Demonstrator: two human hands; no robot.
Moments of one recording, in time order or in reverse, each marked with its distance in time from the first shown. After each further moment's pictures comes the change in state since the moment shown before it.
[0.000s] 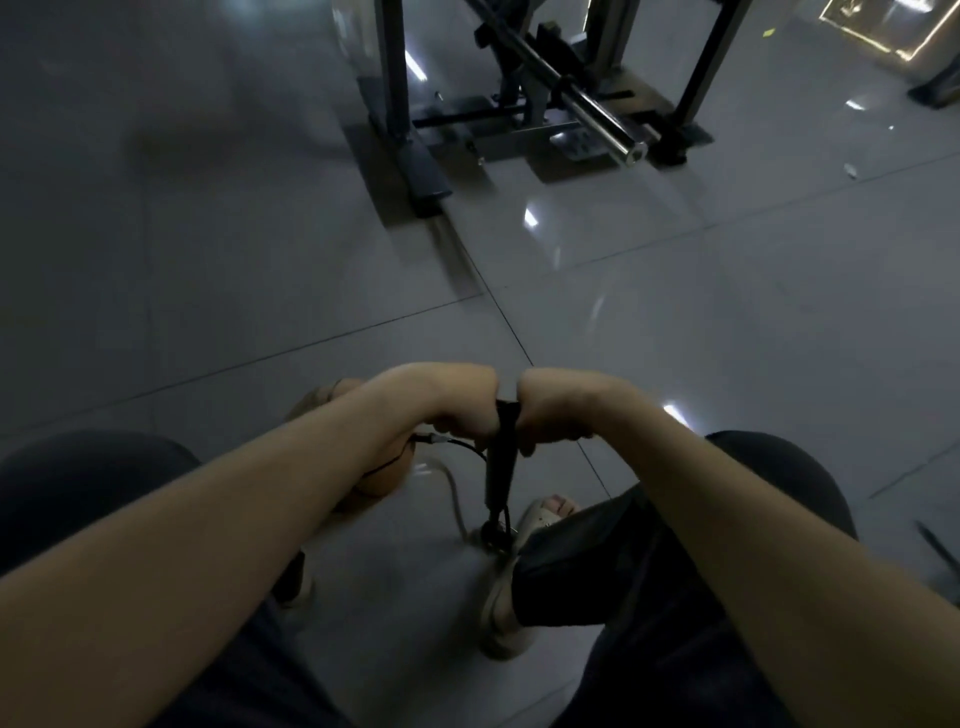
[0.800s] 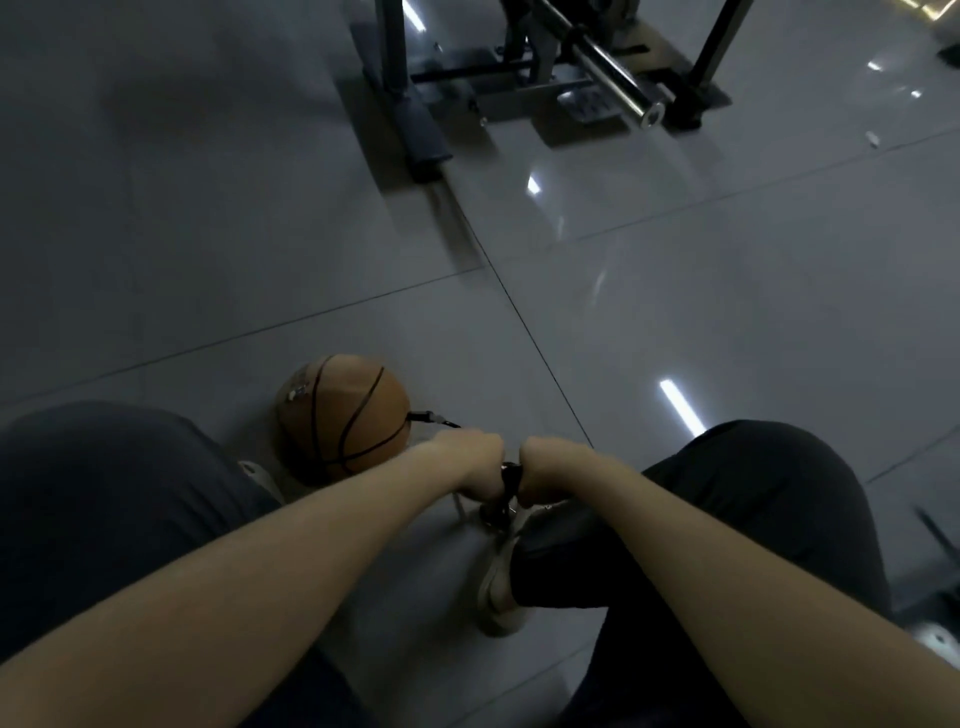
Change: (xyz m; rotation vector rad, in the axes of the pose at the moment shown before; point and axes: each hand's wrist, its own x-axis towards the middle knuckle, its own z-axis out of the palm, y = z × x) left_hand 0.044 -0.004 0.091 0.150 -0.054 0.020; right_hand 0.059 0.026 0.096 -0.052 -0.116 0.036
